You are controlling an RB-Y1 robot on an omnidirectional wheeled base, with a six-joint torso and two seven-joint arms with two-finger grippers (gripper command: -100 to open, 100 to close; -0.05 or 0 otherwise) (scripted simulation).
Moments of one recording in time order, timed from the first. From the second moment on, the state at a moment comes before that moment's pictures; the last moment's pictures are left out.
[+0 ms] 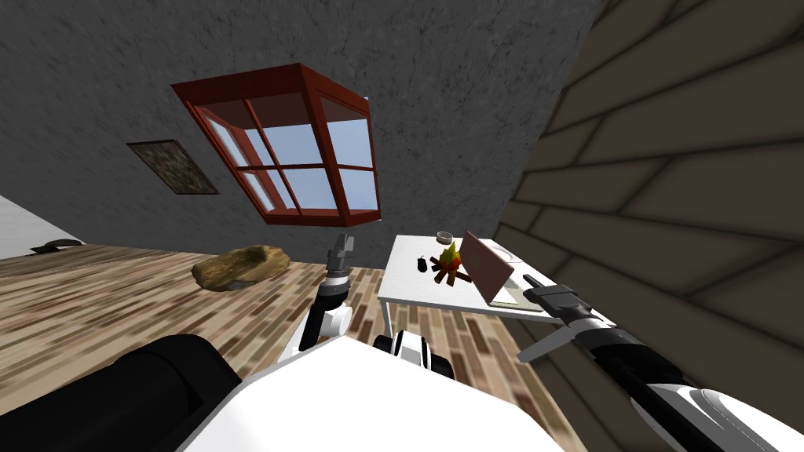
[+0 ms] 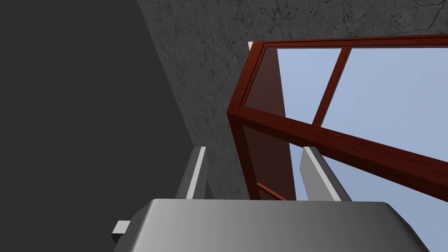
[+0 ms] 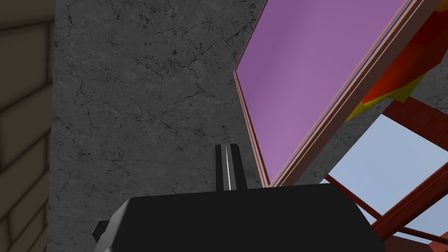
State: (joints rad) left arm 0.47 0.01 0.05 -2.26 0.00 -0.58 -0.11; right arm 0.35 -0.75 -0.30 -1.77 0.78 -0.32 0.42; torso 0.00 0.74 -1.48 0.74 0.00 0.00
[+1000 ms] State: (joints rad) left arm 0.47 0.01 0.05 -2.26 0.00 -0.58 -0.11; right arm 0.38 -0.80 -0.32 -1.81 0.83 -0.30 0.45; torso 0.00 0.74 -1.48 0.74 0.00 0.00
